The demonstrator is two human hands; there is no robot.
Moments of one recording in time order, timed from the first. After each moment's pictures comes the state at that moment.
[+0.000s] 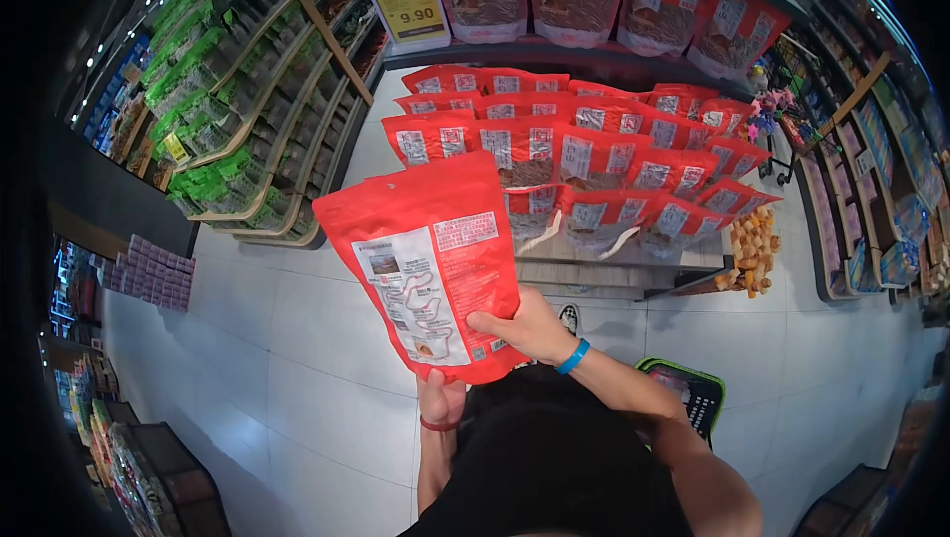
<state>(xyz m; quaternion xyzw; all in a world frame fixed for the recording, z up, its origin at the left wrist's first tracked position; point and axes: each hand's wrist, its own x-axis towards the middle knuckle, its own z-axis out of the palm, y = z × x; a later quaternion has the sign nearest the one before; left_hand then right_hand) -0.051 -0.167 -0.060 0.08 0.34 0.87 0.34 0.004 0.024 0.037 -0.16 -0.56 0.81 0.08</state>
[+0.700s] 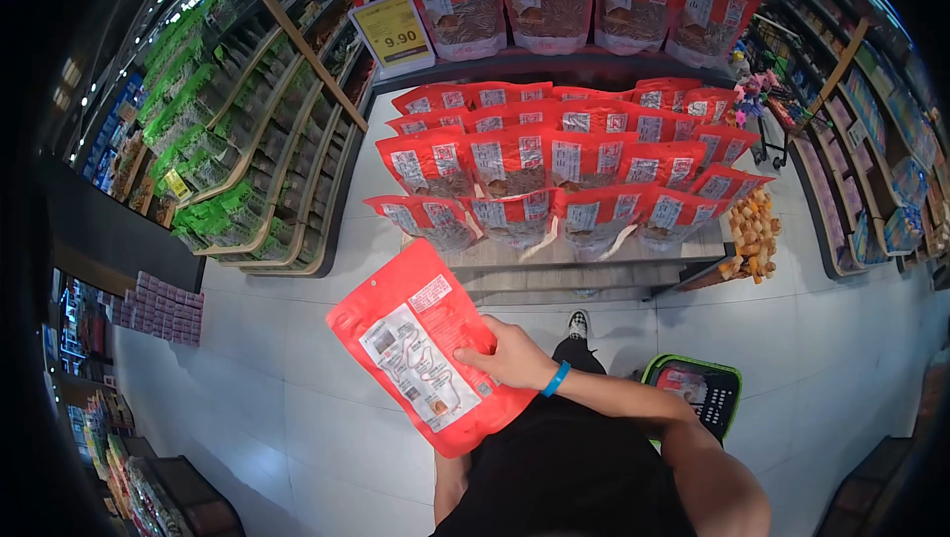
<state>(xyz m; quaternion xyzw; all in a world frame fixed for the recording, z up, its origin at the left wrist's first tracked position) -0.046 -0.196 -0.072 -0.02 0.20 0.87 0.45 0.004 -0.016 0.000 -0.14 -0.63 0.76 0.06</state>
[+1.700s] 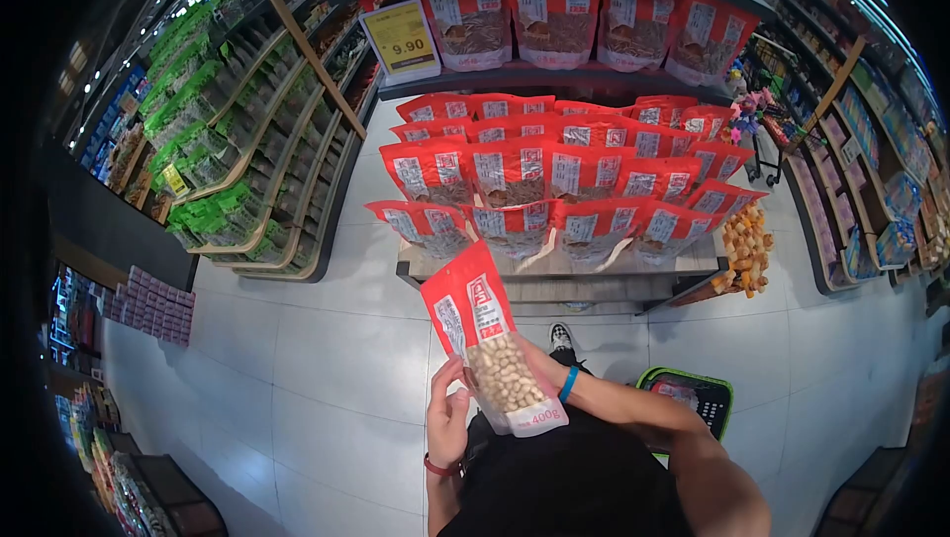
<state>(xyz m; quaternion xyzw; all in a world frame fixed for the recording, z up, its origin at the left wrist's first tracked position) -0.041 -0.187 -0.011 0.27 0.64 0.67 0.26 0.026 -0.004 -0.094 -0.05 -0.05 0.99 -0.11</state>
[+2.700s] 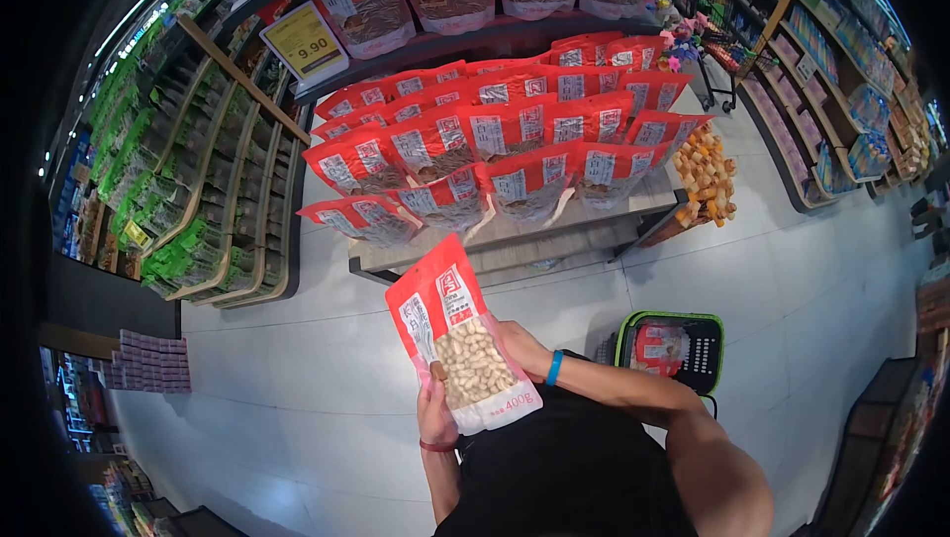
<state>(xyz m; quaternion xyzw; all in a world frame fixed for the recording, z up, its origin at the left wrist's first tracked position) -0.013 -0.198 -0.090 0.01 0.43 0.76 0.48 0.082 -0.007 -0.061 -0.30 -0.36 0.88 0.01</state>
